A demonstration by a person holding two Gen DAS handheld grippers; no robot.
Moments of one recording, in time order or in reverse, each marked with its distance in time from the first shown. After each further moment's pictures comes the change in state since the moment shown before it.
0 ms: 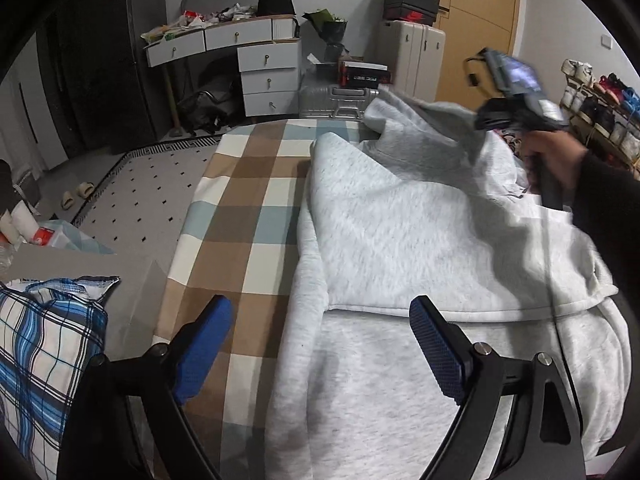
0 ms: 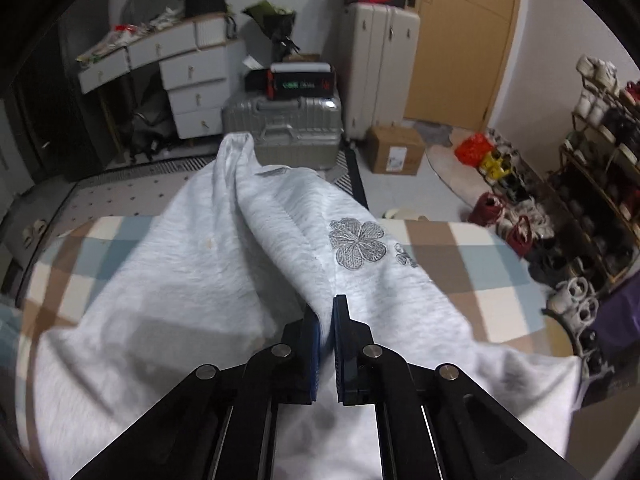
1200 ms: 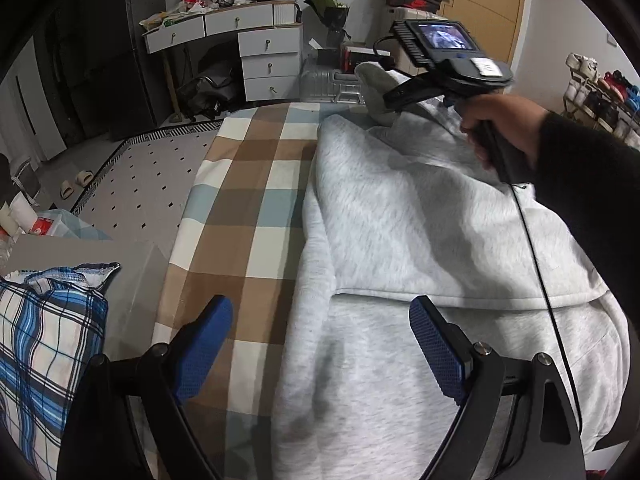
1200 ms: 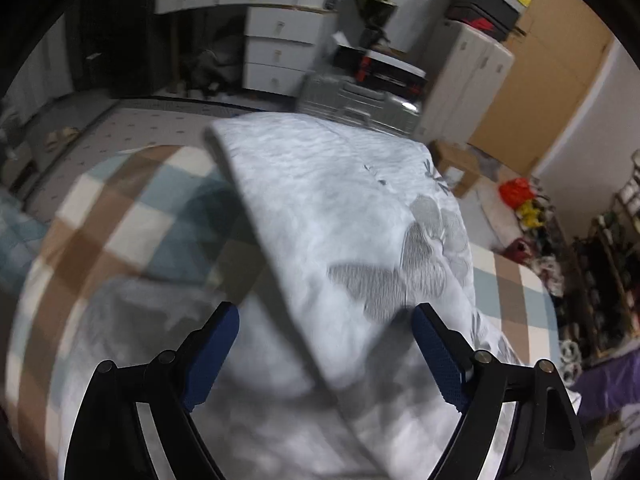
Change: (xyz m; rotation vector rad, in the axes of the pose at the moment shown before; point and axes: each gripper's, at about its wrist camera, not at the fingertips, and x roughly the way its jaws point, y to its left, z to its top) left arm 0.000 0.007 0.000 -0.007 0.064 -0.004; right arm 0.036 0.149 0.016 -0.230 0.084 -0.037
